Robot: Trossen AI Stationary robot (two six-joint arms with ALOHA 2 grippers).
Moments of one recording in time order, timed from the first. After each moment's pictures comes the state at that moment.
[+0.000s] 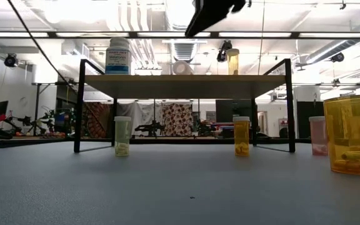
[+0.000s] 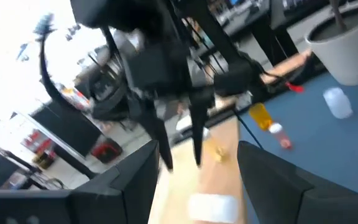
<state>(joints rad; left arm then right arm) -0.43 1.10 0.81 0.26 -0.74 0.61 -0.02 1.67 1.61 -0.76 0.17 -0.46</state>
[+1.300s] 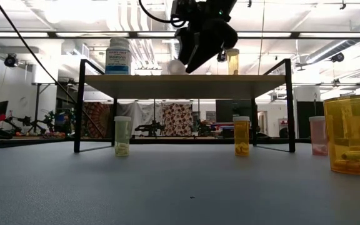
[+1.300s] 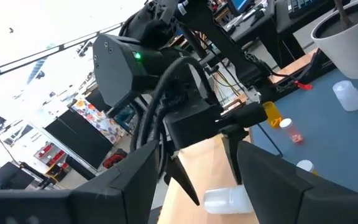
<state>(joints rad) -0.43 0.97 0.67 0.34 -0.74 0.69 -0.10 1.84 1.66 -0.81 0.05 -0.62</state>
